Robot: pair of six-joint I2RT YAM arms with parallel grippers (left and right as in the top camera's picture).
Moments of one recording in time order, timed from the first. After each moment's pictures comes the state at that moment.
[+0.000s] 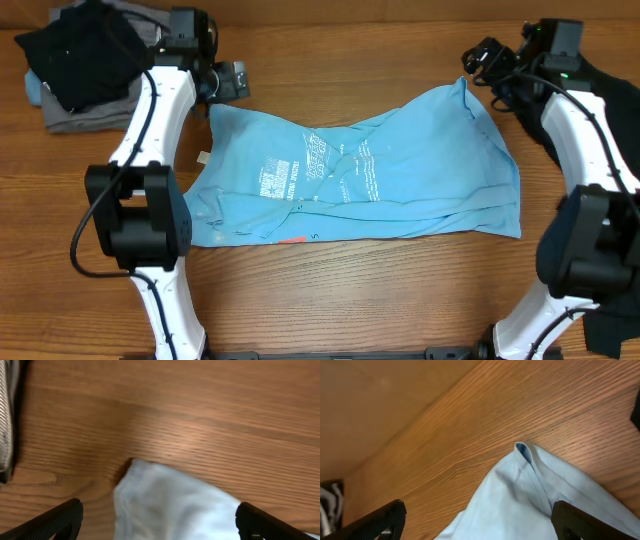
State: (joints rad) left arm -0.02 2.18 1.89 -0.83 0.02 -0.25; right arm -0.14 1.96 1.59 -0.49 -0.32 0.50
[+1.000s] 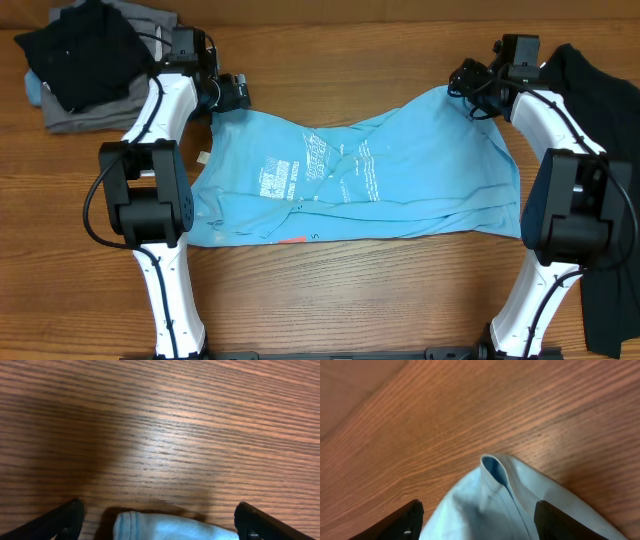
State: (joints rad) left arm 0.01 2.38 1.91 -0.69 0.17 -0.22; right arm -0.10 2.16 1.59 -0.34 -0.20 0.47
